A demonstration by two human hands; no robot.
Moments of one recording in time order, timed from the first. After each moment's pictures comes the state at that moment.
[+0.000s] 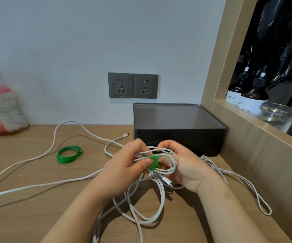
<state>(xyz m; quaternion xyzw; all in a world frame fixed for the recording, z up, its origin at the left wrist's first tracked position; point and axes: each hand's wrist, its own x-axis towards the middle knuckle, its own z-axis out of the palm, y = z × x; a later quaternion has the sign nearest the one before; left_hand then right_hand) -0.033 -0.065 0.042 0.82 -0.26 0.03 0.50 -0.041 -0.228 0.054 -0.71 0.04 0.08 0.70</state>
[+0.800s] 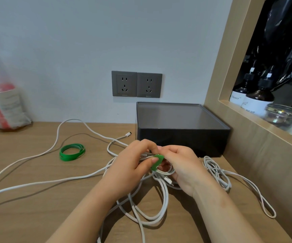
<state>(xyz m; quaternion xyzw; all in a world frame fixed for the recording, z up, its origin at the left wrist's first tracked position) -0.030 -0.071 0.036 0.84 -0.29 0.09 0.45 -0.041 -0.213 0.044 -0.75 0.07 -0.01 0.66</state>
